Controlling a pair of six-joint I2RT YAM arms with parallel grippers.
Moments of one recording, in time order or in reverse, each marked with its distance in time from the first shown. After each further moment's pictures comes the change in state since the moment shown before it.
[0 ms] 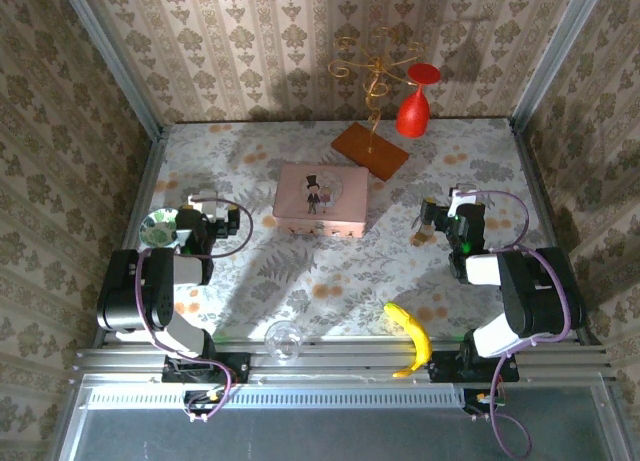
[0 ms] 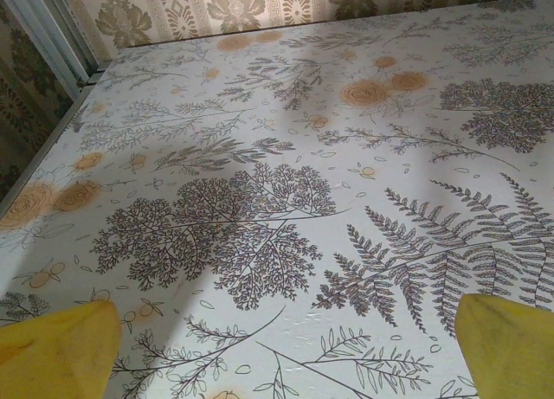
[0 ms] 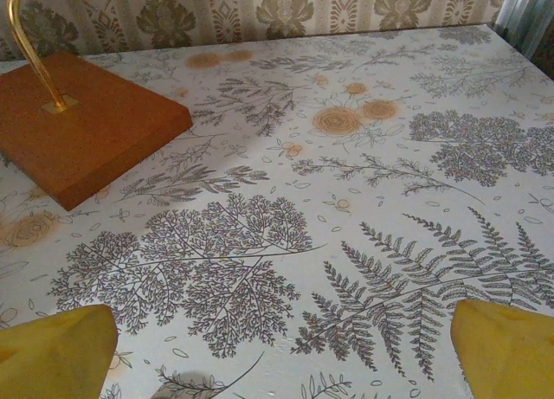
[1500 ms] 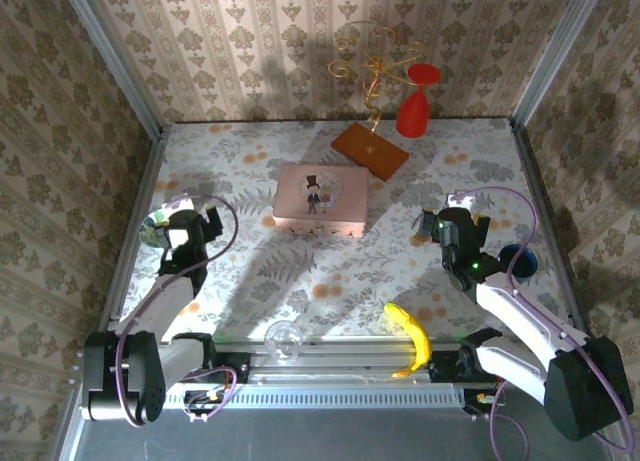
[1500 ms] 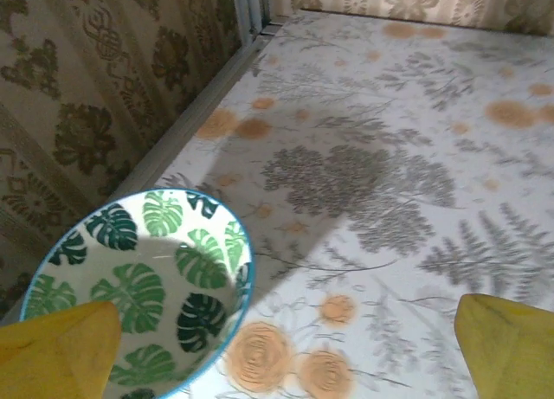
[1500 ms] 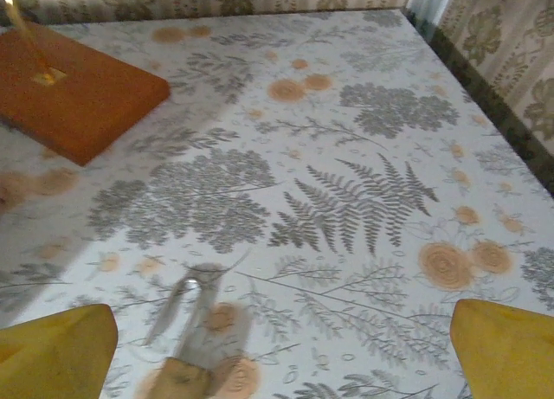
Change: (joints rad) left arm -0.048 -0.470 0.006 -0.573 -0.387 -0.222; right arm 0.269 -0.524 0.088 -0.798 0.405 0.122
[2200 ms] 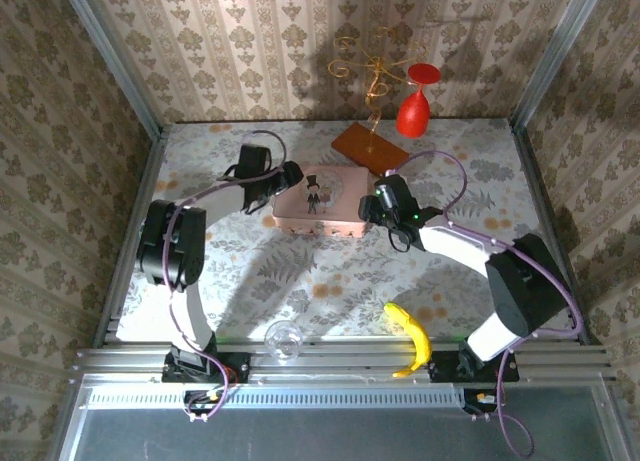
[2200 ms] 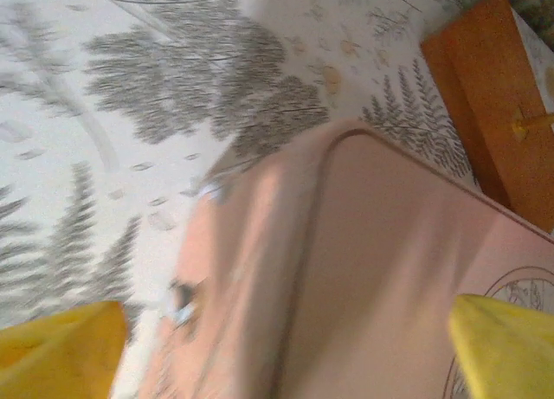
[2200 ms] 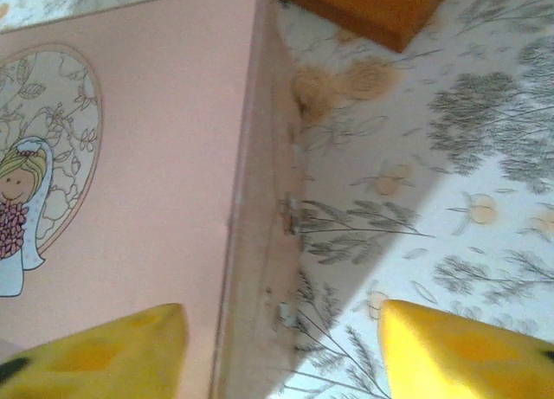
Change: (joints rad) left arm -0.253 0.769 0.808 -0.382 0.572 -0.615; right arm 0.200 0.549 0.447 -0.129 -0.345 0.374
